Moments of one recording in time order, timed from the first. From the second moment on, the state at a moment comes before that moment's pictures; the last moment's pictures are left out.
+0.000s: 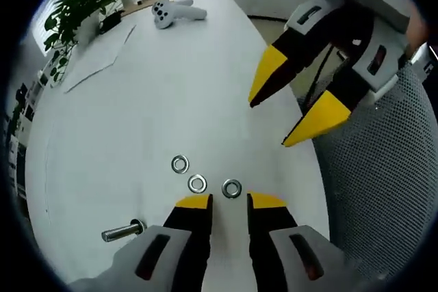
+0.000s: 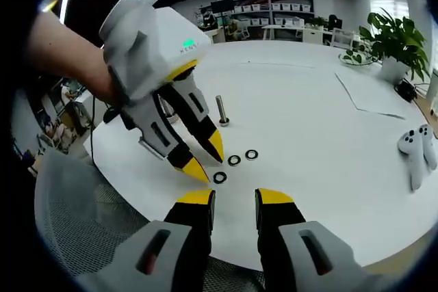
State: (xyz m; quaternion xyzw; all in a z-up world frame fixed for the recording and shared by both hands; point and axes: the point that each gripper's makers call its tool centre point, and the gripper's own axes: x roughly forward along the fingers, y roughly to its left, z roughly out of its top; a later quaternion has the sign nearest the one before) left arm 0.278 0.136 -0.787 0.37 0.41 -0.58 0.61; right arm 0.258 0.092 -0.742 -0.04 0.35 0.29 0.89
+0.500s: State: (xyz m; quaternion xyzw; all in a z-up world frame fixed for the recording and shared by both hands) left arm 0.274 0.129 -0.794 0.41 0.37 -0.60 0.57; right arm 0.258 0.092 -0.742 -0.04 0.35 0.29 0.89
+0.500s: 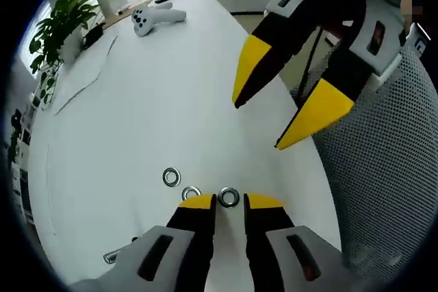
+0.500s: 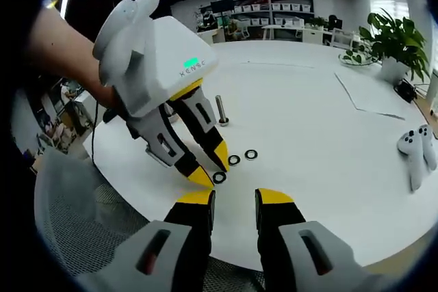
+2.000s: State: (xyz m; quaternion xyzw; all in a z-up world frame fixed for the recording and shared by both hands) left arm 0.288 0.179 -0.795 0.42 0.45 -0.55 0.56; right arm 0.257 0.092 -0.743 -0.04 0.36 0.29 0.89
